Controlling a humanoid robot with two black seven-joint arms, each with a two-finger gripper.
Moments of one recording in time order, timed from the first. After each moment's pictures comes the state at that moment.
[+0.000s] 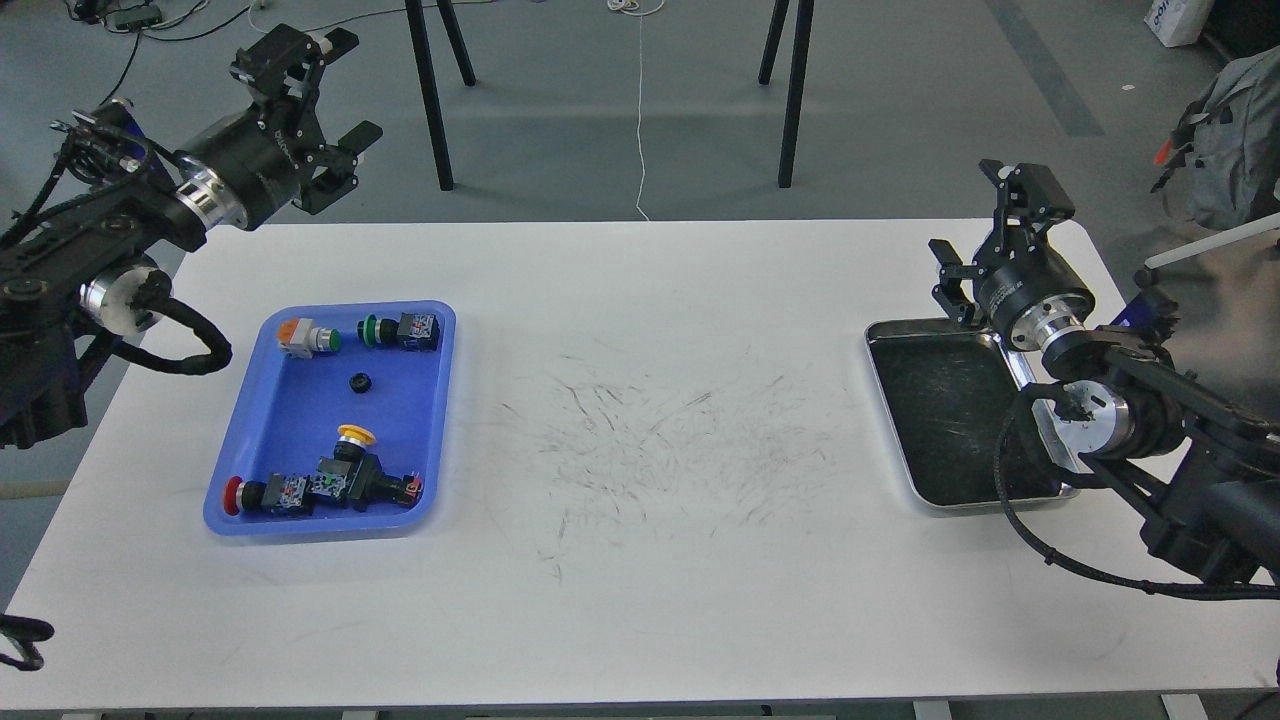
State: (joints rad) left arm -1.04 0.46 -0.31 -0.52 0.30 -0.49 -0.49; right arm 0.73 -0.46 0.50 0.89 -0.06 0.02 0.39
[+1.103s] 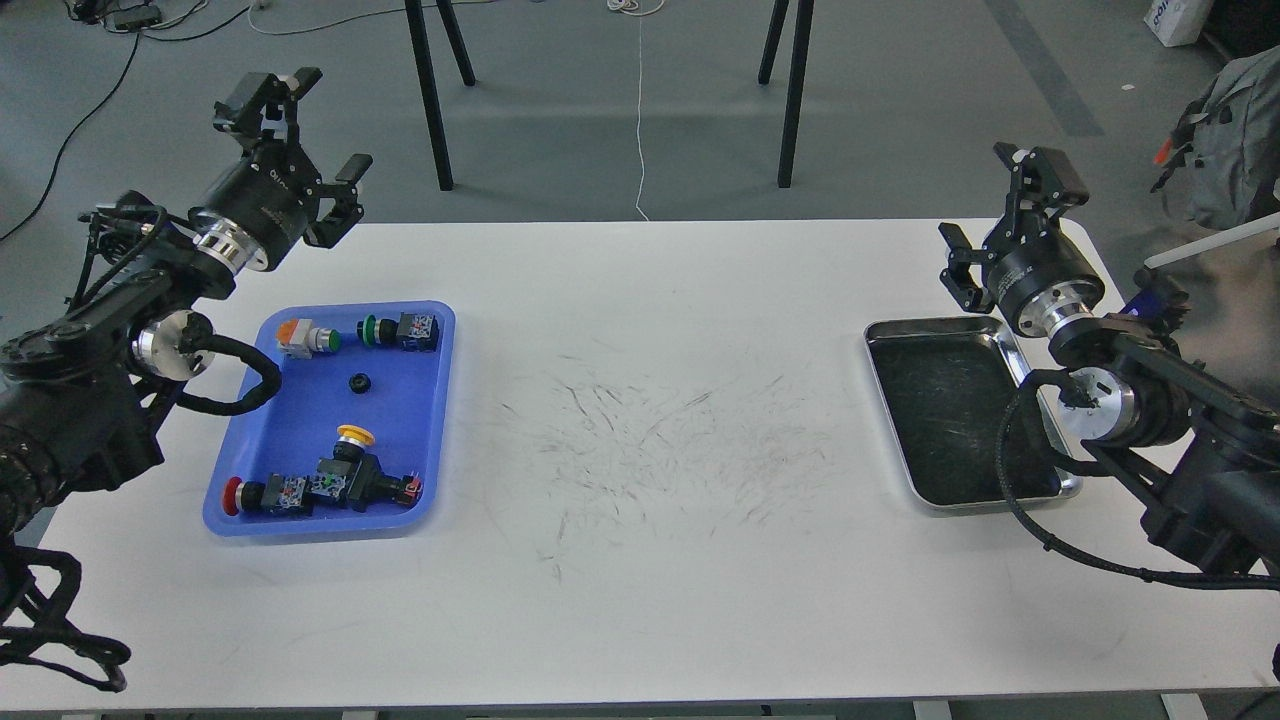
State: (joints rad) left arm -0.93 0.35 -0.41 -0.39 0.11 -0.49 -0.49; right arm 0.73 -0.46 0.54 0.88 -0.06 0.01 0.39
